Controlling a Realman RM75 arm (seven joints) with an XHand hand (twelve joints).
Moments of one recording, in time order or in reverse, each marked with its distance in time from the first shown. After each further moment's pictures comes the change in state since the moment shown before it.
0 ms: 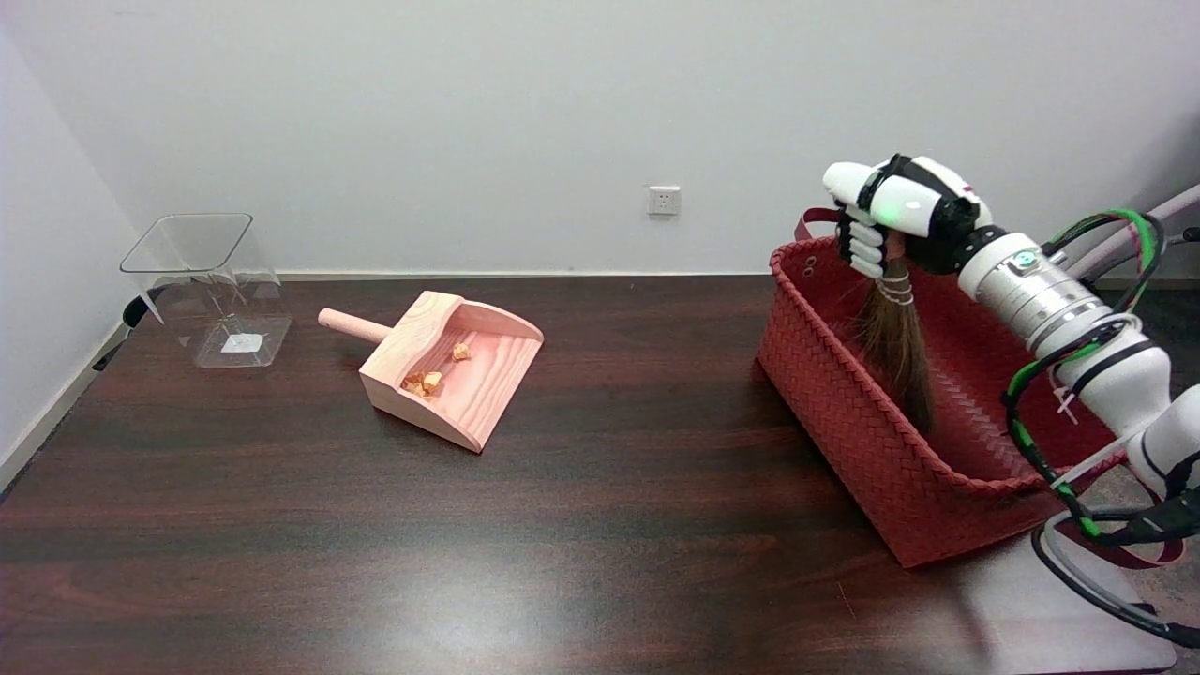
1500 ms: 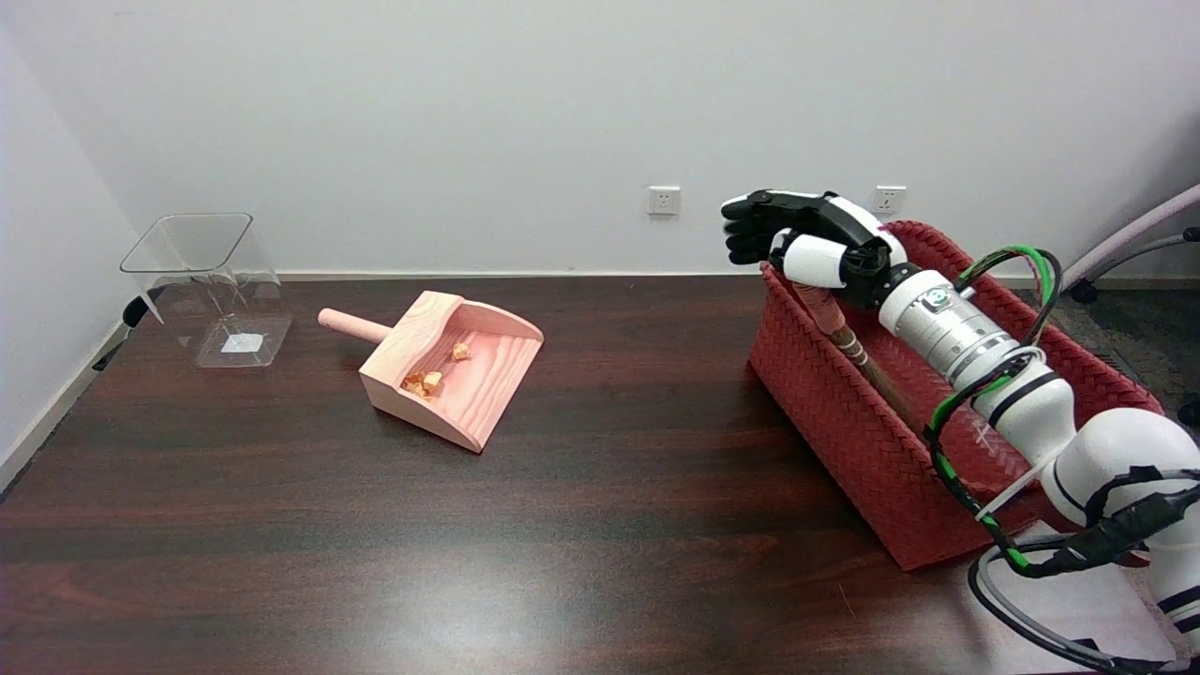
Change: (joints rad) arm 0.031 -0.052 -0.215 0.026 -0.005 0.101 -0.043
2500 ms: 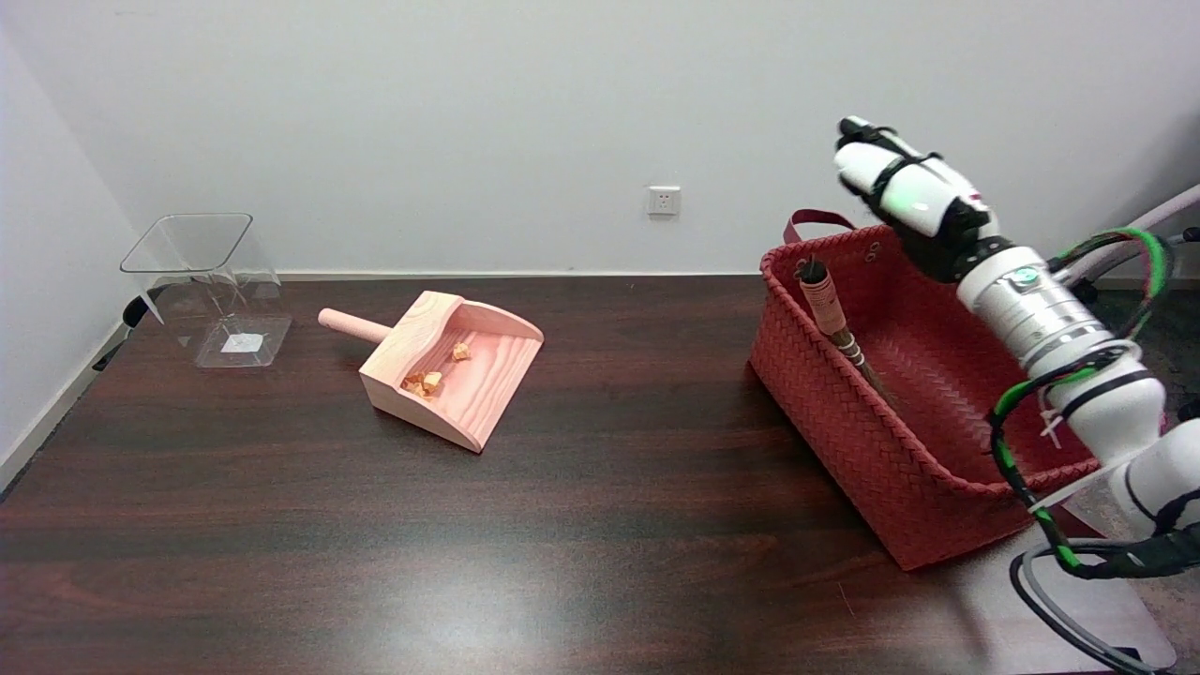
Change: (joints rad) arm -0.088 -0.046 0.209 0.086 0.002 0.004 -0.032
